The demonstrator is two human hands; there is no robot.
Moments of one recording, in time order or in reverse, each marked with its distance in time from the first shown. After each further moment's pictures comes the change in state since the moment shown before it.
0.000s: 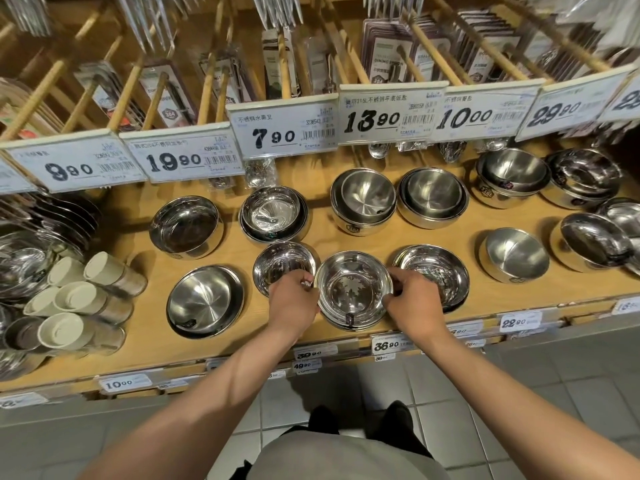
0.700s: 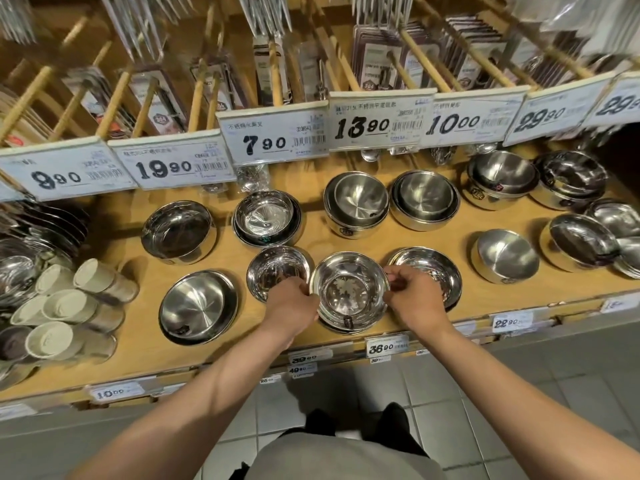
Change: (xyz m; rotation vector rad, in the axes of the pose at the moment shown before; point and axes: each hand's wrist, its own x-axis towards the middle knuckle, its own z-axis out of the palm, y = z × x) left_hand -0.013 0.020 -0.006 0.154 -0.079 -0.016; right_hand 0.008 0.006 -0.009 0.235 0.039 0.032
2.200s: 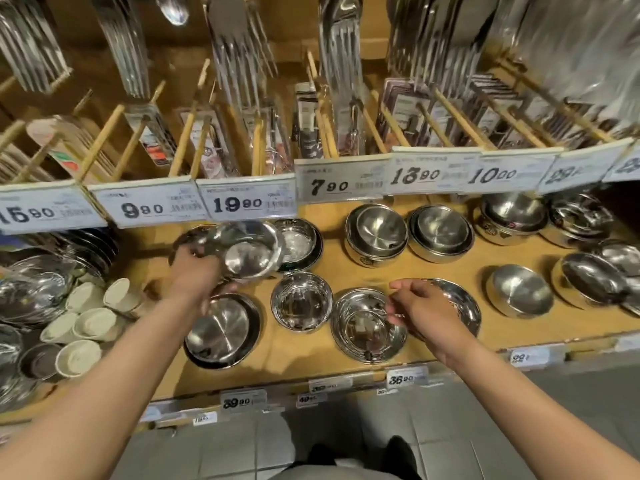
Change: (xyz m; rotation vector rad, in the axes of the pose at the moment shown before) left_hand 0.057 -0.033 -0.172 -0.657 0.330 -0.118; right_hand 0.002 -0.051 0.003 0.592 -0.157 0.253
